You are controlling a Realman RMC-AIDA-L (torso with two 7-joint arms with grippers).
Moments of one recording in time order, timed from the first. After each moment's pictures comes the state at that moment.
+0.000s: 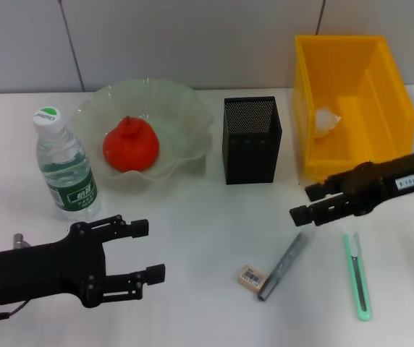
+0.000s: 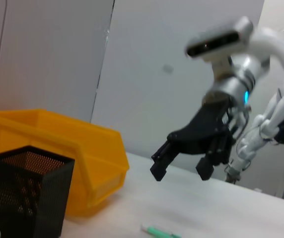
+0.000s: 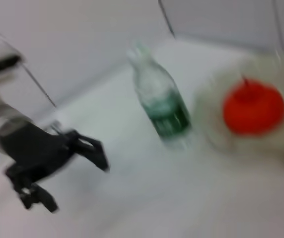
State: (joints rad) left arm -0.41 -2.04 0.73 0.55 1.89 1.73 -1.15; right arm 0.66 2.02 -0.84 -0.94 -2.20 -1.70 2.02
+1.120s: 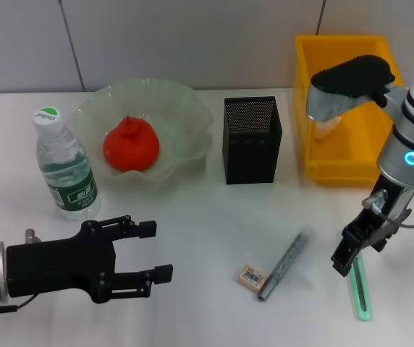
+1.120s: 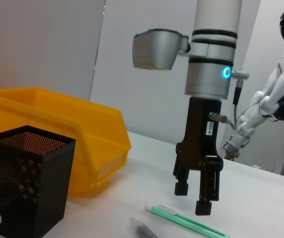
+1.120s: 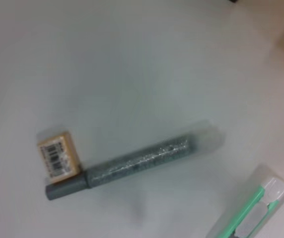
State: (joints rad) left arm -0.45 -2.05 0.73 0.54 1.95 1.68 -1.16; right arm 1.06 2.08 -1.12 -0.73 -2.91 -1.68 2.72
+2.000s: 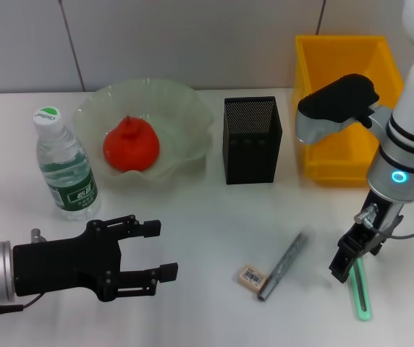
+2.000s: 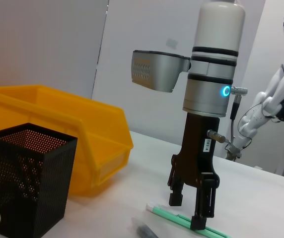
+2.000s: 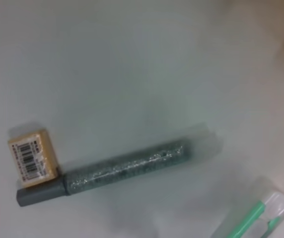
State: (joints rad) left arm -0.46 -2.06 0.73 0.53 1.95 1.66 -1.17; right arm 1.05 2.09 -1.22 -0.65 -2.90 -1.56 2.71
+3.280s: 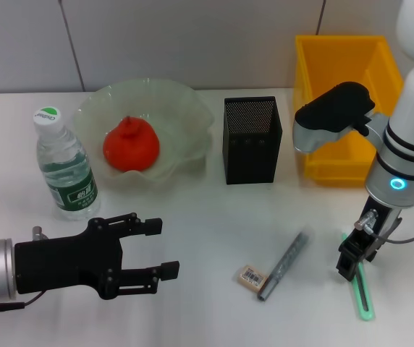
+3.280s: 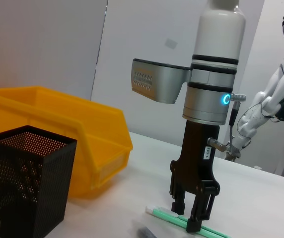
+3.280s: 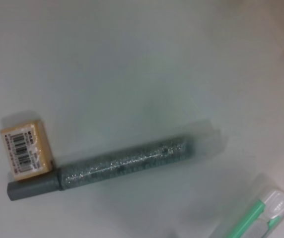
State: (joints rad) left arm -0.47 -2.06 0.73 0.53 1.95 1.66 -1.17; right arm 1.04 2.09 -1.28 -0.65 -2.87 -1.53 2.70
